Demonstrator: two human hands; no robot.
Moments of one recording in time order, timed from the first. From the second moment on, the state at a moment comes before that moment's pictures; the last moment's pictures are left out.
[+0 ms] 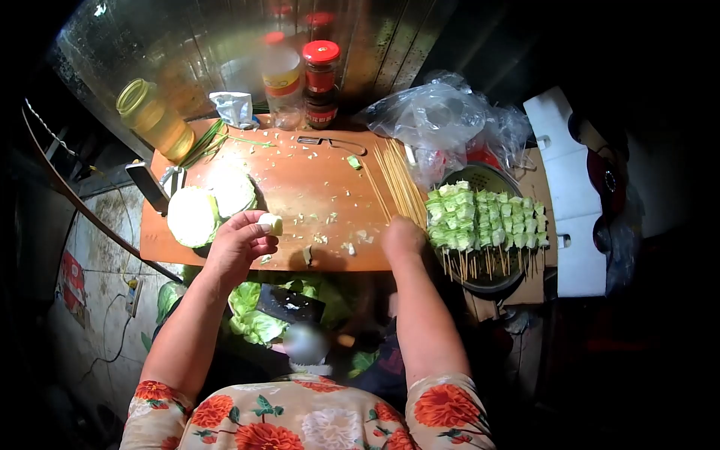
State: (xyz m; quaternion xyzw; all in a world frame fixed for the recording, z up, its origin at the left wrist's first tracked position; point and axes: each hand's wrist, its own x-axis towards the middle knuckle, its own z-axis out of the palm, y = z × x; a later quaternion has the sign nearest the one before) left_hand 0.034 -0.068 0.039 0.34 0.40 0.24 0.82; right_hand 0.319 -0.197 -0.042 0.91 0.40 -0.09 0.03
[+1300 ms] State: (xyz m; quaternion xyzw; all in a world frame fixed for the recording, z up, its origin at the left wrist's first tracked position) left_hand 0.040 -0.063 0.045 0.32 0.40 0.28 0.81; right_hand 0.229 -0.245 -0.047 0.78 0.61 -0.15 0.08
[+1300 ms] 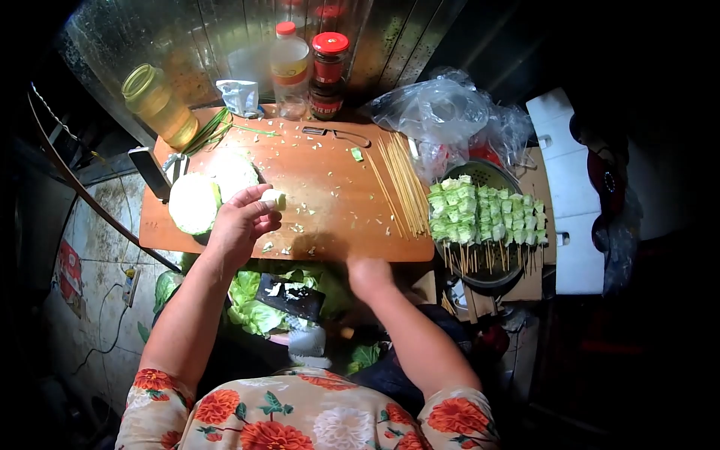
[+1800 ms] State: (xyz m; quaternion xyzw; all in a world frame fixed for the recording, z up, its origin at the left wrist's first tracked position) left_hand 0.029 -0.042 0.032 0.26 0.43 0.39 0.77; right_hand 0.198 -0.223 0.029 0.71 0.52 -0.31 -0.37
